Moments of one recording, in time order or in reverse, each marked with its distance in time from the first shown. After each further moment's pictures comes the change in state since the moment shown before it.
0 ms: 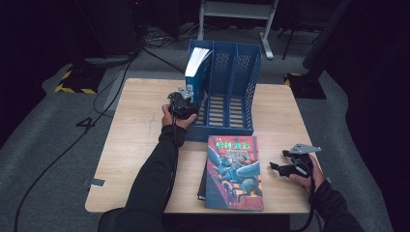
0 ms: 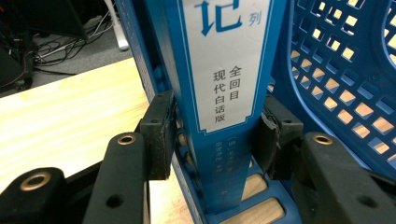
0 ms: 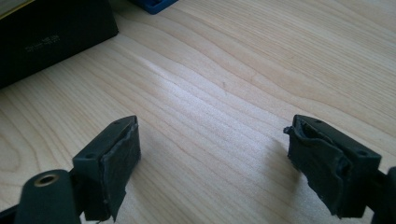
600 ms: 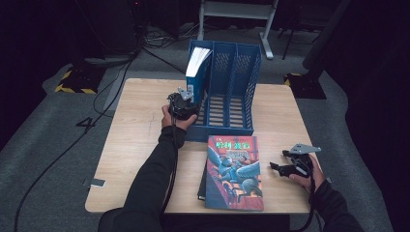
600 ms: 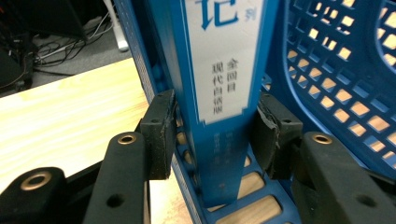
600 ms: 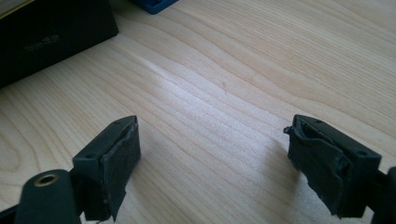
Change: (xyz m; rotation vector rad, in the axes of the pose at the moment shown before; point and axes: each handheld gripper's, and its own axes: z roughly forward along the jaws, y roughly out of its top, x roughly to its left) left arm 0.001 -0.006 -0.010 -0.023 -0.016 0.007; right arm 0.000 0.000 0.000 0.000 -0.002 -0.003
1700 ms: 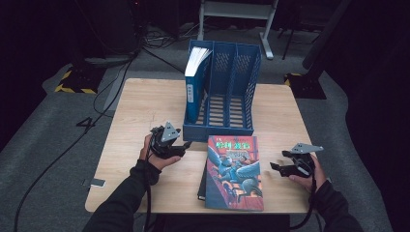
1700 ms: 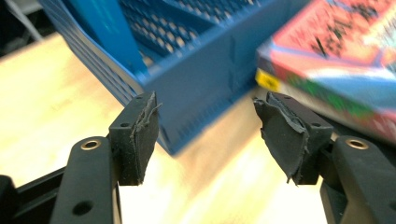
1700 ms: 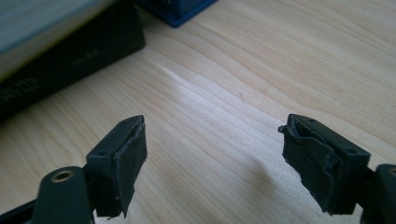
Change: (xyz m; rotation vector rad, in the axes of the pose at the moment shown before) left arm -0.015 -0.082 -0.099 0.053 -0.295 0.222; right arm 0.011 0.014 -0.017 0.006 0.031 -0.006
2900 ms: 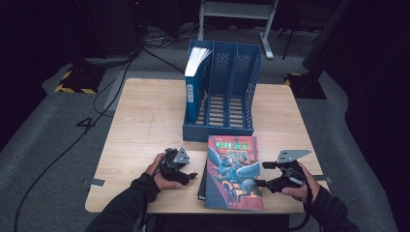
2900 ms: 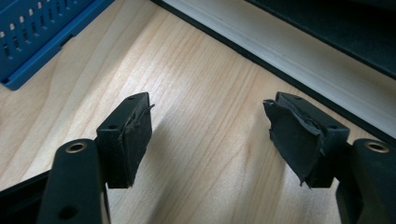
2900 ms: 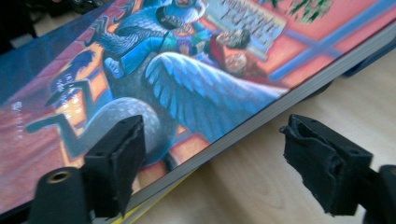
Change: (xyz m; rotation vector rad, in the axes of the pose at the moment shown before) left arm -0.038 -0.040 0.029 0.197 -0.219 0.107; right arm 0.077 0.038 -0.021 0.039 0.321 -0.067
